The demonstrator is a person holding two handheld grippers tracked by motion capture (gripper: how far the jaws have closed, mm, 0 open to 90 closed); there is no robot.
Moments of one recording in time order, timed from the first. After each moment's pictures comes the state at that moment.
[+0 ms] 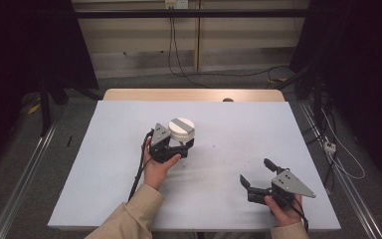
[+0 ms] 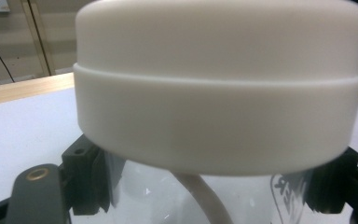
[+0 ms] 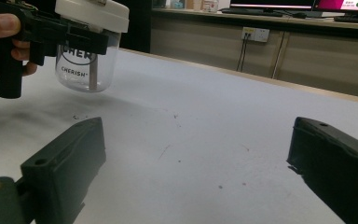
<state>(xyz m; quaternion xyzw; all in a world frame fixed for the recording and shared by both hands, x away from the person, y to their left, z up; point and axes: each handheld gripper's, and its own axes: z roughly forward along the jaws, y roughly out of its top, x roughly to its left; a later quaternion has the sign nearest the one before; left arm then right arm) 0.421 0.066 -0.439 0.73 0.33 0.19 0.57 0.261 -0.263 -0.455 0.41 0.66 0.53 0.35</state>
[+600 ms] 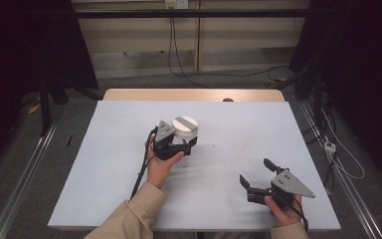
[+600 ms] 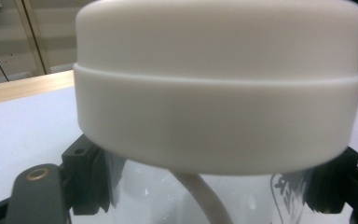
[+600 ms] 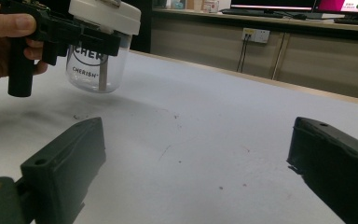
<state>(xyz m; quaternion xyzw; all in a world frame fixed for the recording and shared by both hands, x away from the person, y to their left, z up) 0.430 0.056 -0.439 0.74 0.33 0.18 0.56 0.261 -0.262 -0.455 0.40 0.66 0.53 0.35</state>
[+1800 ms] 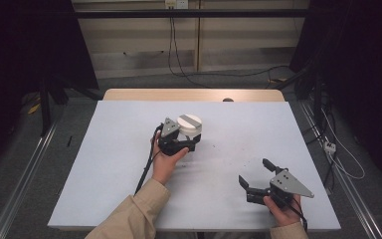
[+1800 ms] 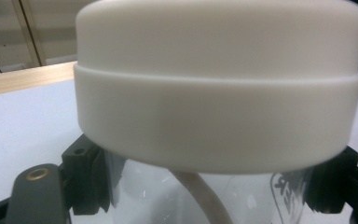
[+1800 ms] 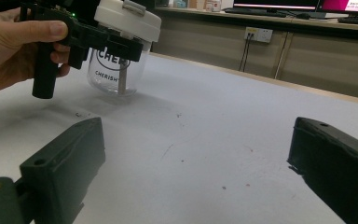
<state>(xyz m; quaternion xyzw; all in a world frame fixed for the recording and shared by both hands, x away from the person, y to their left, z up) 0.448 0.041 -0.447 0.74 0.33 0.17 0.55 0.262 -0.260 -0.456 0.40 0.66 0.53 0.35</state>
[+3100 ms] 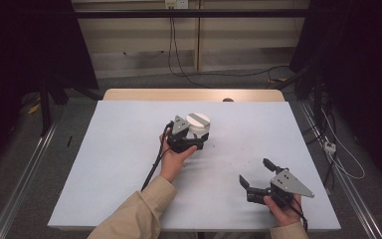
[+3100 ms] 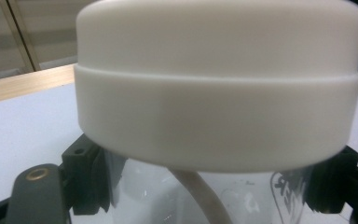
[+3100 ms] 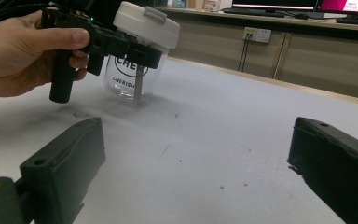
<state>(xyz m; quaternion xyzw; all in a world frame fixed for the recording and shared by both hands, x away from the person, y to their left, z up) 0.457 0.015 -0.452 0.75 0.32 0.18 0.55 0.262 -0.261 -0.457 0.40 0.66 0.53 0.35</state>
